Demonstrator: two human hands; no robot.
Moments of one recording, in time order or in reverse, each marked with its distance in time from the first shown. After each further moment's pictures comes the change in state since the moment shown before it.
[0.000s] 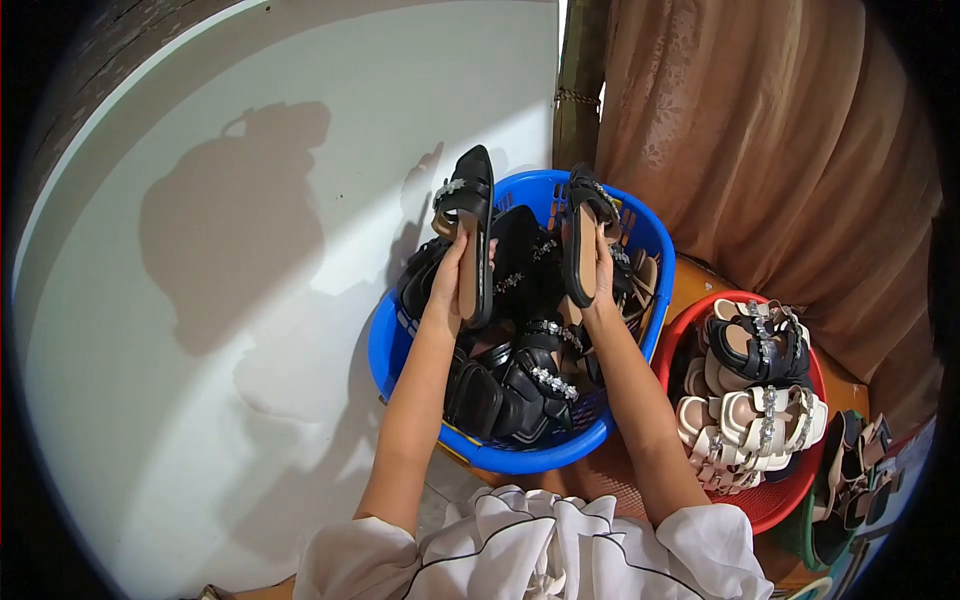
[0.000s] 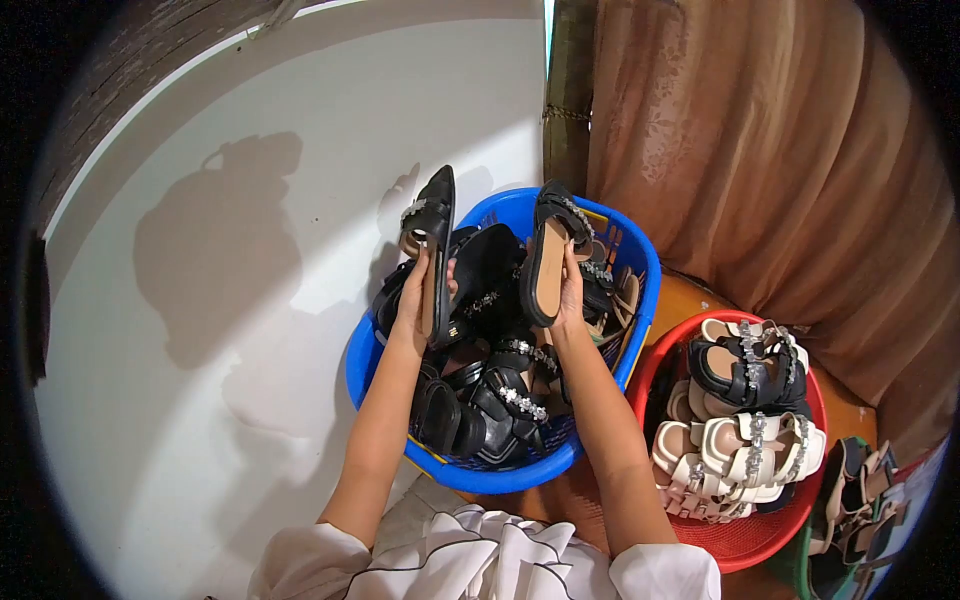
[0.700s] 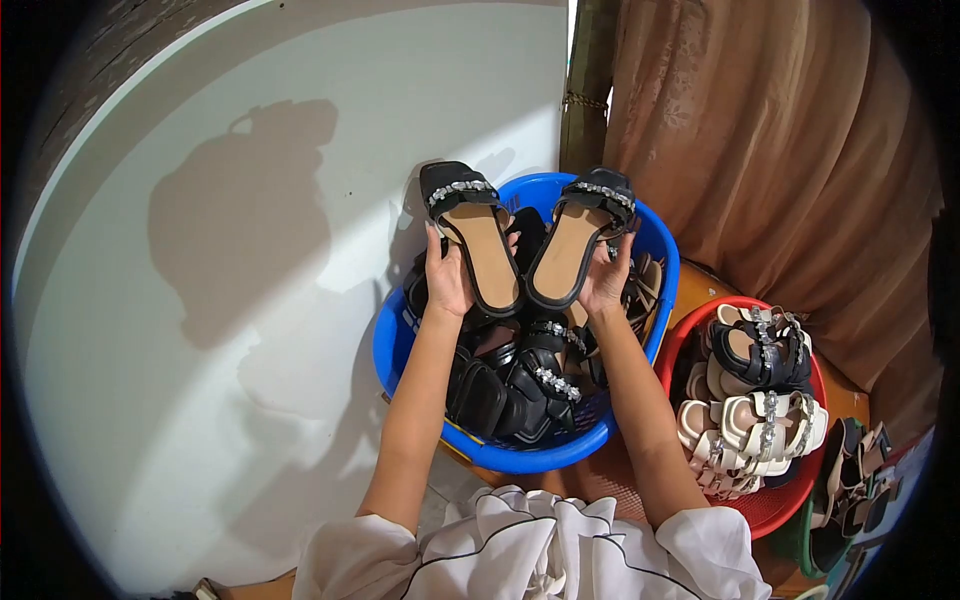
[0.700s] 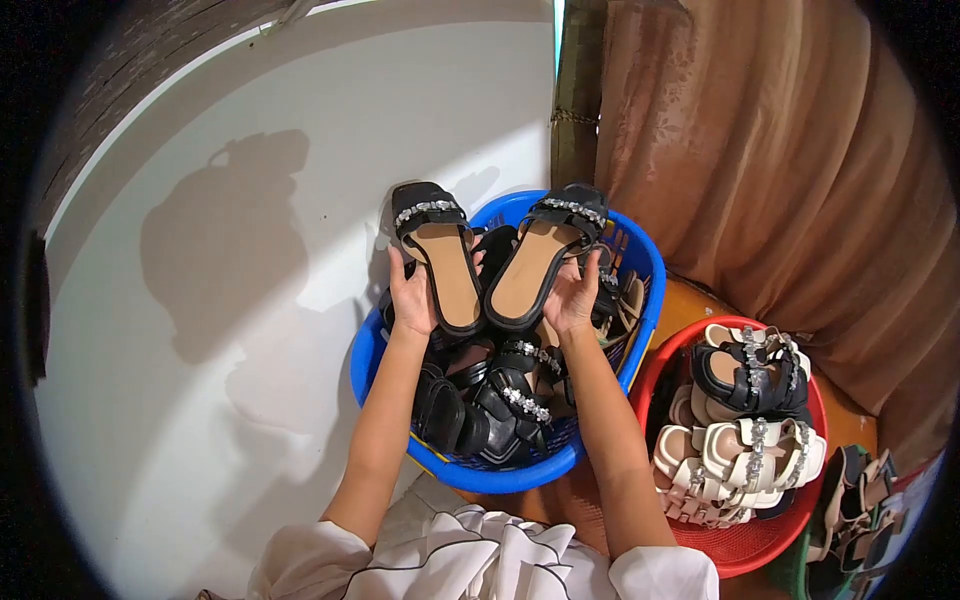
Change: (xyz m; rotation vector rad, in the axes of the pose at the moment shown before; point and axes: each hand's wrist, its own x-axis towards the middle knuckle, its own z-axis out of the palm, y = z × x) left_hand -0.011 0.004 0.022 -0.090 -0.192 0.126; right_hand -0.009 0.003 0.010 -0.146 -0.118 -0.043
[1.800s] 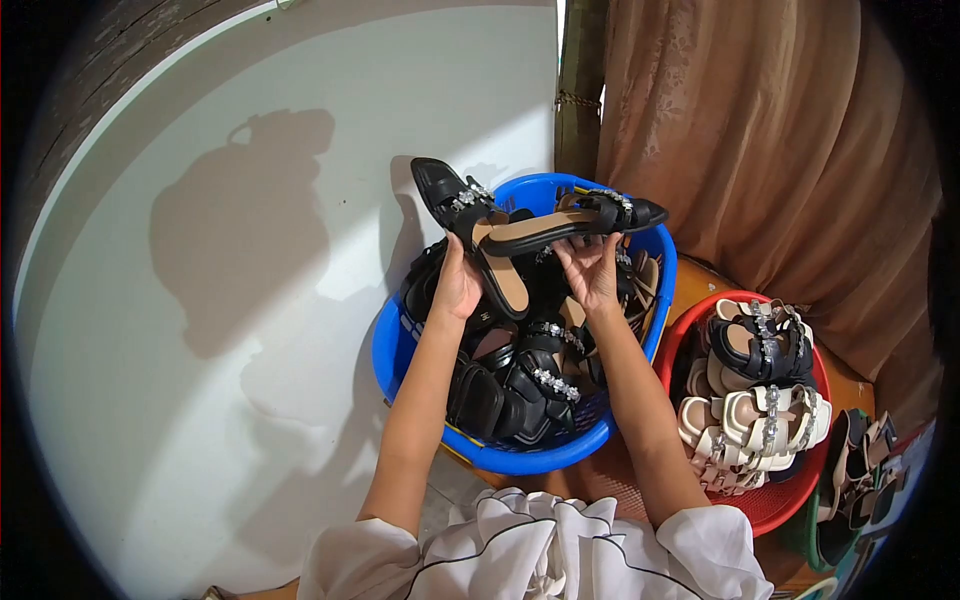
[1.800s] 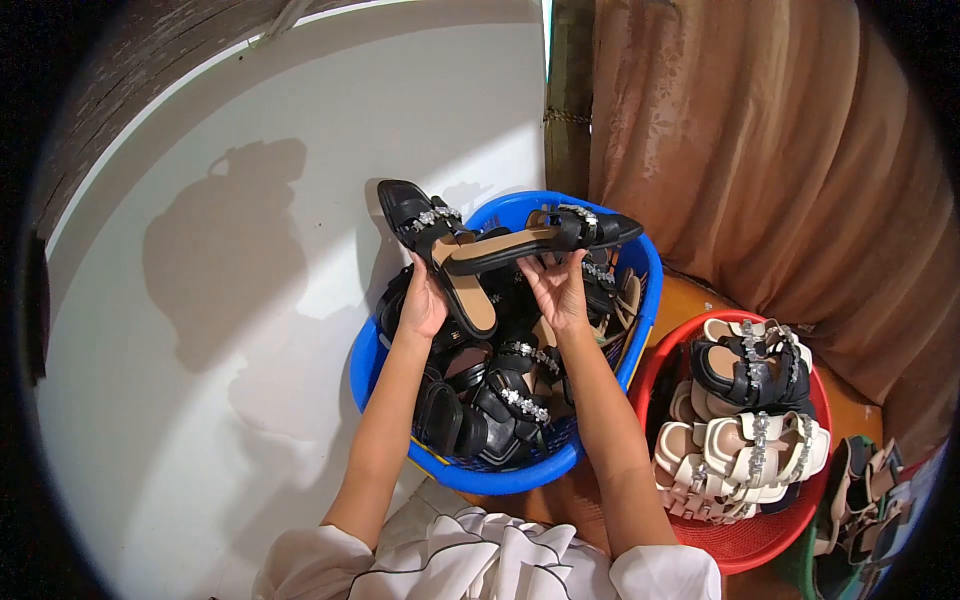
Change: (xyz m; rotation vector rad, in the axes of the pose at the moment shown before) left_hand 0.011 -0.015 -0.025 0.213 0.097 0.126; right_hand 0.005 0.003 -0.007 -0.009 0.021 -0.067
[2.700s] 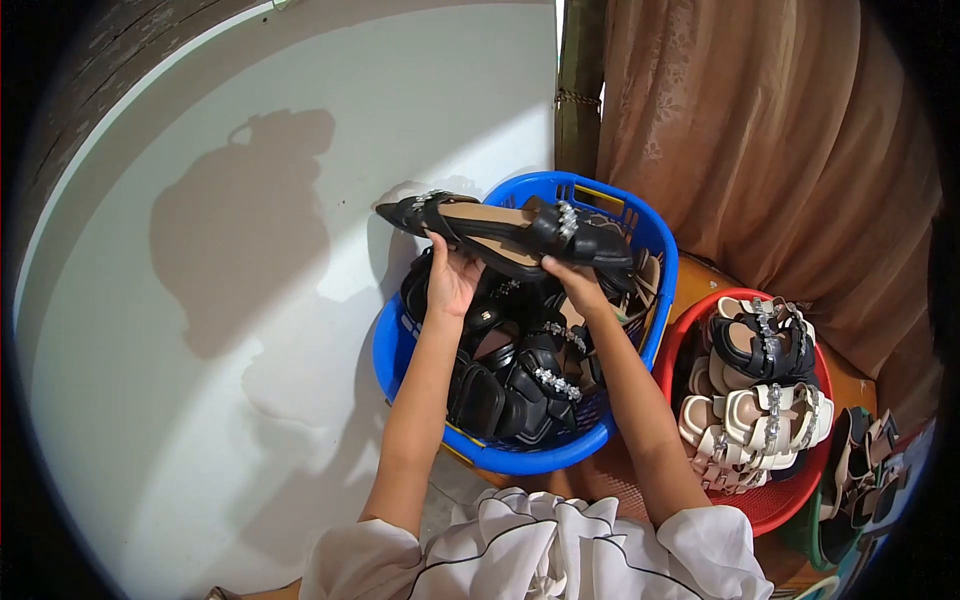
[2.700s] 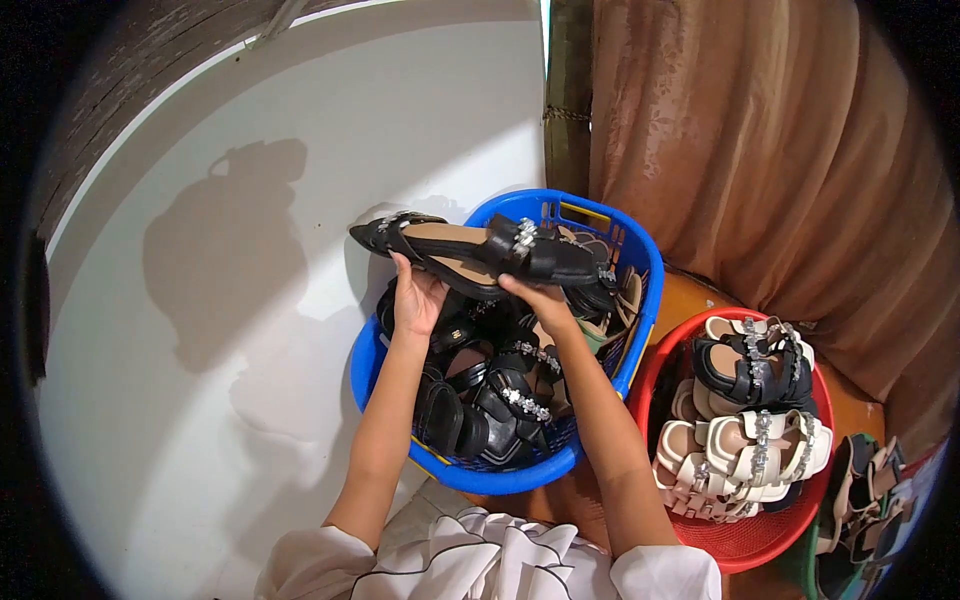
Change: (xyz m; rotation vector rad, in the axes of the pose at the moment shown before) left_hand -0.002 0.008 -0.013 -0.041 0.115 0.030; right_hand -0.013 0.011 0.001 -0.940 0.035 0.088
